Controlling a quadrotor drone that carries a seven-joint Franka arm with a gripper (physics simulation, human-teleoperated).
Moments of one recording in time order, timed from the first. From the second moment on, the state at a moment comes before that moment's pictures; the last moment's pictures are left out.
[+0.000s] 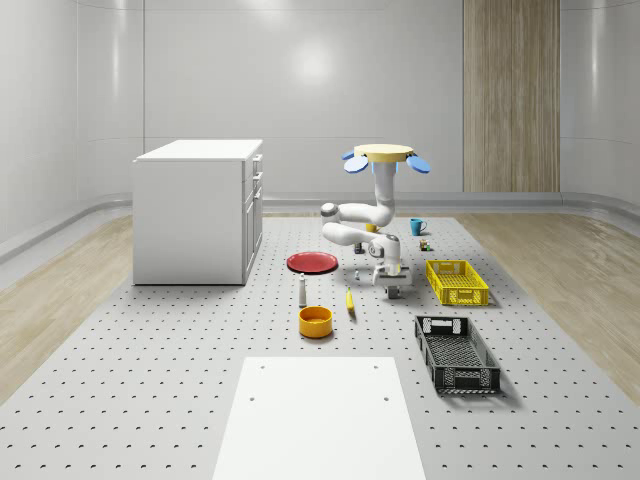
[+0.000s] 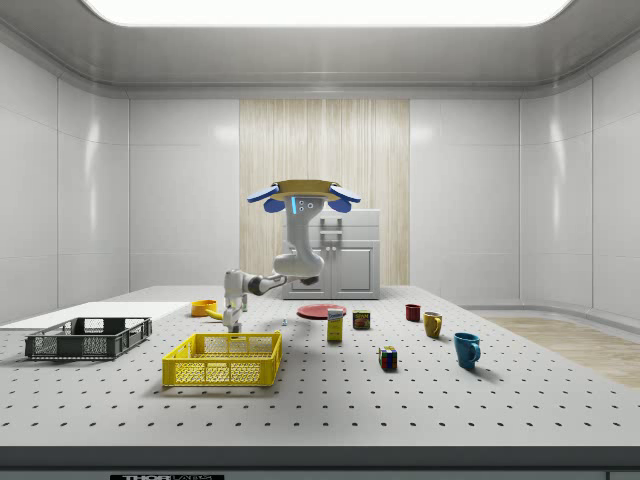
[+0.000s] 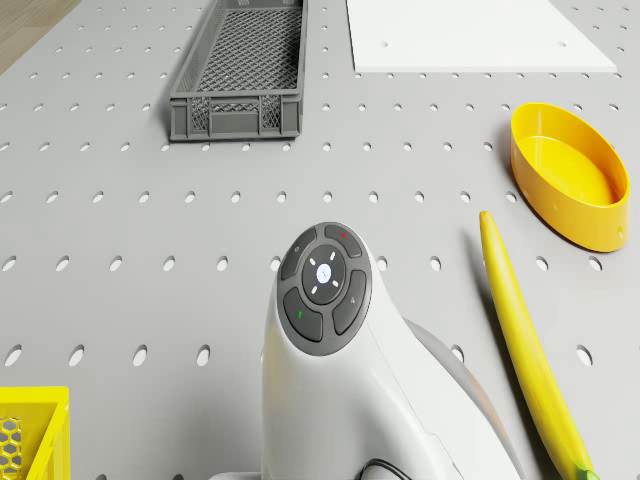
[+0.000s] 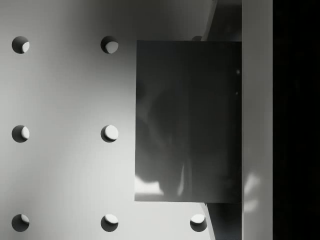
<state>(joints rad) -1.23 -1.51 1.21 -2.78 -1.93 1.64 1.68</state>
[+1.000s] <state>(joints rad) -1.21 -1.52 1.32 -2.82 -1.82 1.60 1.68</state>
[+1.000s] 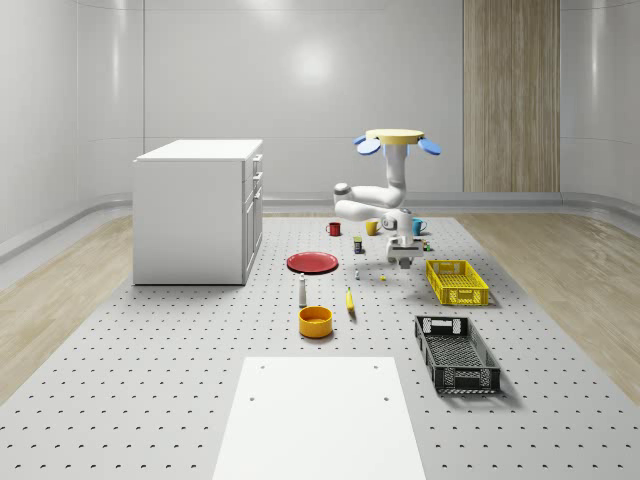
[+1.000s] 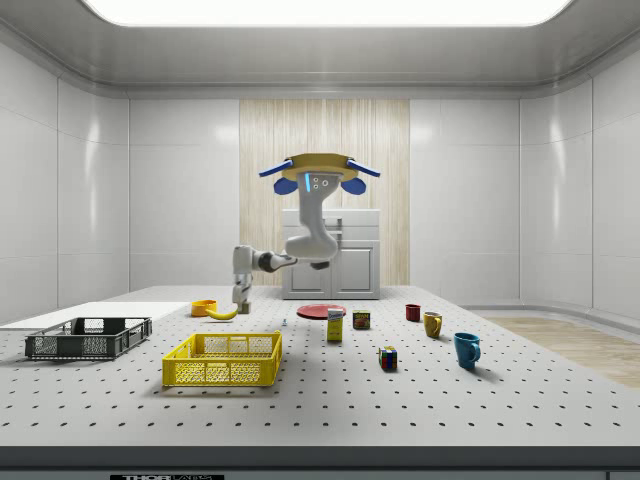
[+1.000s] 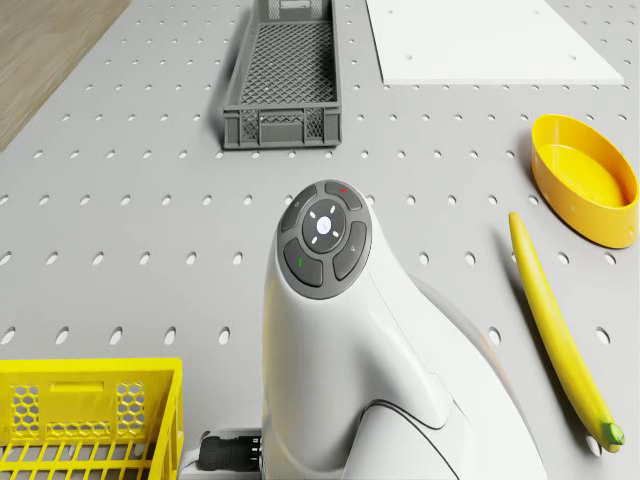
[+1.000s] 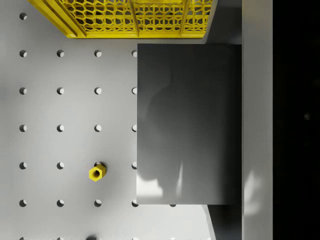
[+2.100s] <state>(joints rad) -1.22 -1.54 1.32 -2.82 -1.81 1.62 1.69</state>
